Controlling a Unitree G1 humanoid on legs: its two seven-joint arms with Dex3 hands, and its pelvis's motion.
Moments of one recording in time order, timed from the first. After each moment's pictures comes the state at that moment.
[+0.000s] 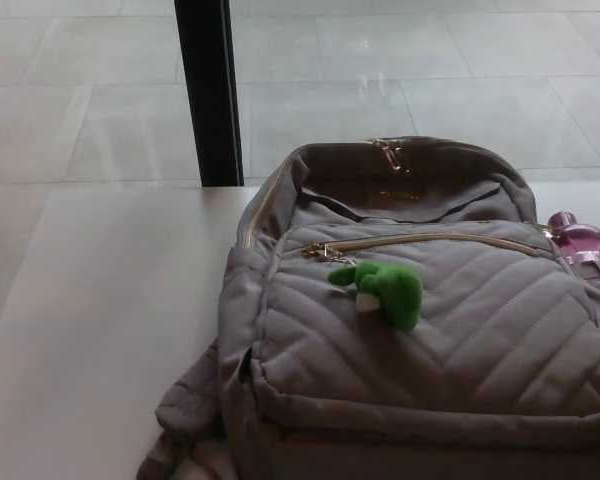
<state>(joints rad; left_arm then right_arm) 0.02 0.57 0.28 1.22 -0.04 -0.17 -0.23 0.46 -0.68 -0.42 0.71 0.07 -0.07 0.29</state>
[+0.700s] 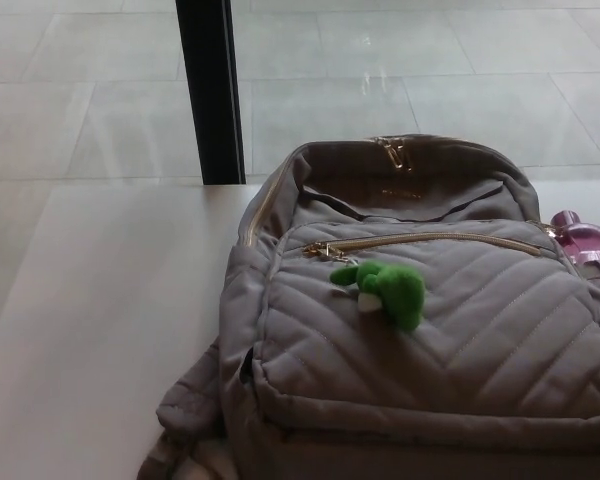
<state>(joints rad) 0.01 0.56 0.29 1.24 -0.06 -0.20 -0.24 0.02 -0.83 -0.58 0.46 0.19 0.17 0.31</state>
